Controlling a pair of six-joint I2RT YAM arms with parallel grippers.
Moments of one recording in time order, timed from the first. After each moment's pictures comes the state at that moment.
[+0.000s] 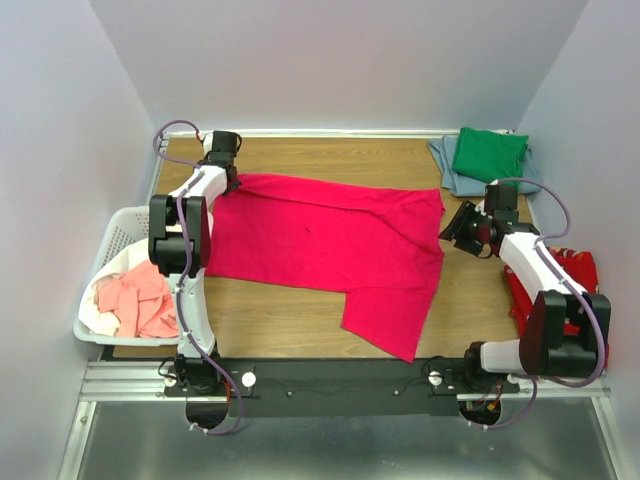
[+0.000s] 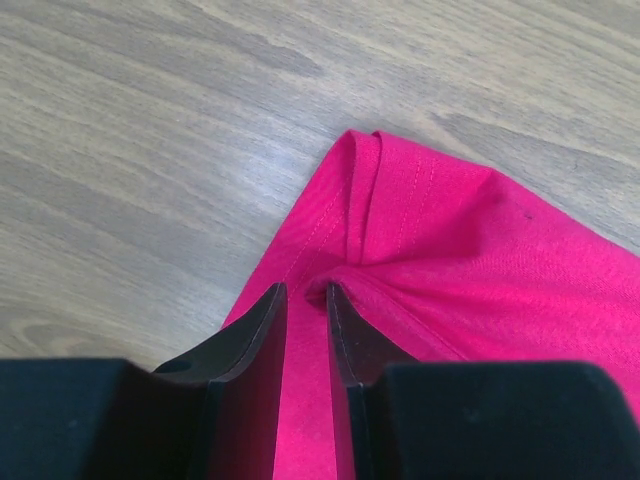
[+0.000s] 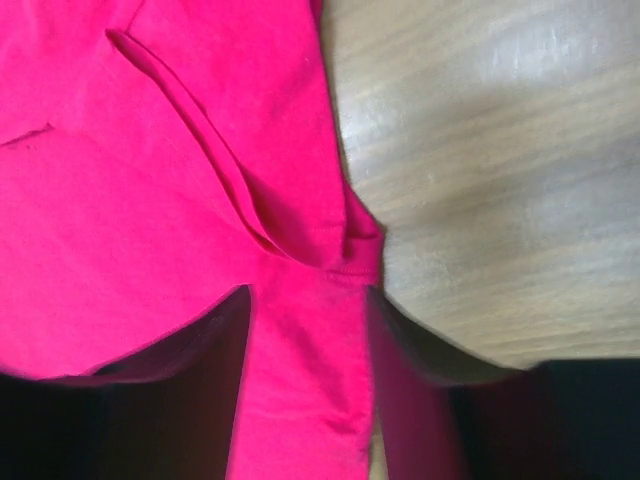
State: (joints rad) left arm -0.05 2.13 1.61 -0.35 -0.36 -0.37; right arm -0.07 1.35 0.83 -0.40 -0.17 0.45
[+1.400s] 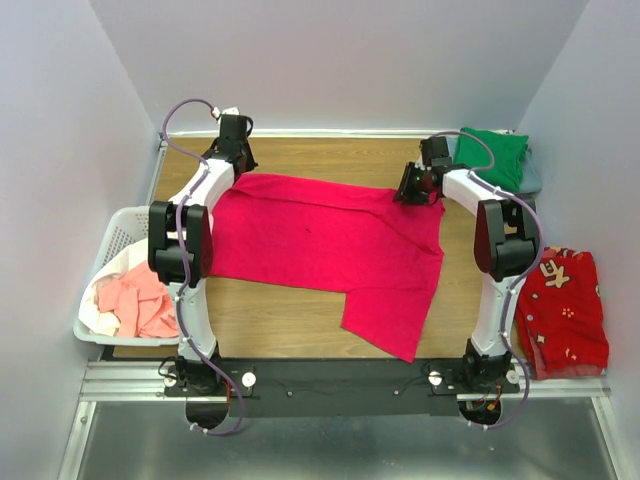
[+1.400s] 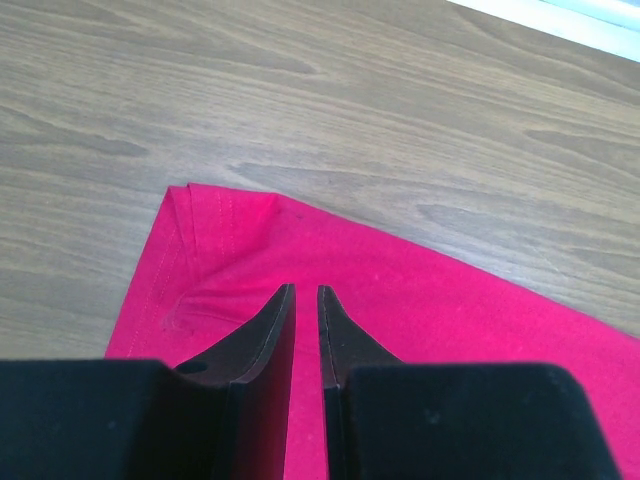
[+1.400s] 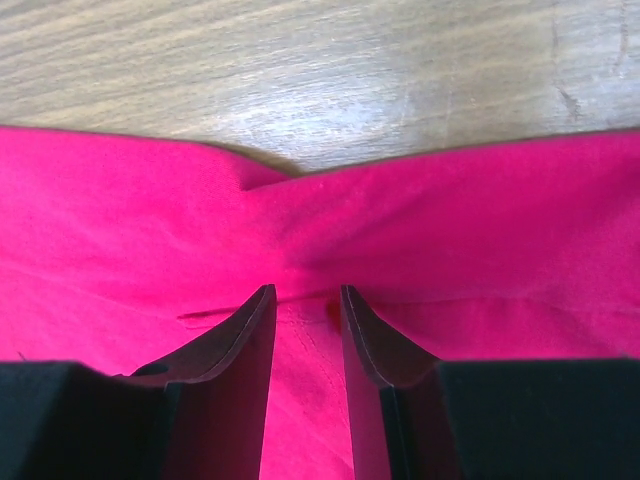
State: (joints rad) left arm -0.13 2.04 1.65 -0.29 -0.20 -0.35; right arm 0.17 2.08 1.52 -0.37 -0.18 0.42
